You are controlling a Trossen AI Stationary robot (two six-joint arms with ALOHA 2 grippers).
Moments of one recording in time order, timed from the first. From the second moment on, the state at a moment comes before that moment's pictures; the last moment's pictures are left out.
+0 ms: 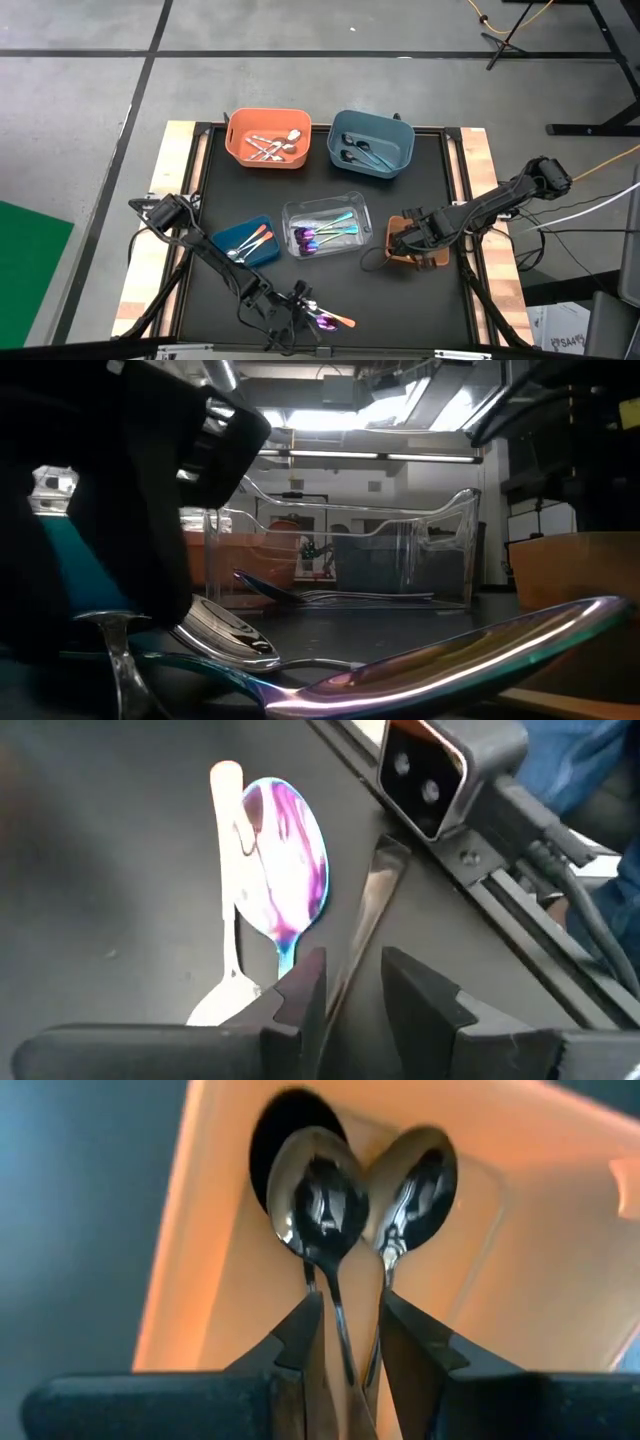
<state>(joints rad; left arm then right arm) -0.66 2.01 1.11 0.16 -0.19 -0.05 0.40 1.33 0.76 -0.91 0.06 0.20</state>
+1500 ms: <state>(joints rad) -0.64 2.02 1.11 0.06 -0.20 -0.04 0.40 1.33 1.07 -0.83 0.06 0.20</state>
